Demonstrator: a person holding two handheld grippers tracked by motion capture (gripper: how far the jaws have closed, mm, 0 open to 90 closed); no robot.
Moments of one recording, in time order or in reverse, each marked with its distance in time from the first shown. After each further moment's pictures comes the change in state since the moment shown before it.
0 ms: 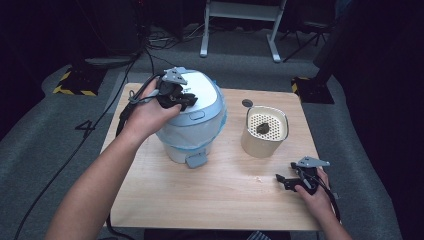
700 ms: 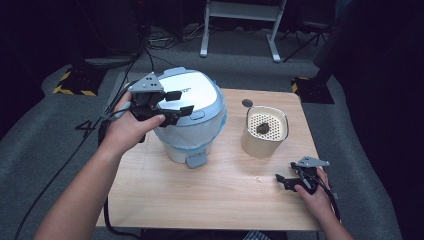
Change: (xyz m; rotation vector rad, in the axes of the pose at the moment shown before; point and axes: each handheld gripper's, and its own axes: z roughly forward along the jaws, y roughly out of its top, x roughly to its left) left arm -0.017 -0.029 -0.051 -0.200 -0.076 -0.025; right arm 0.001 0.001 0.001 0.001 -0.003 0.001
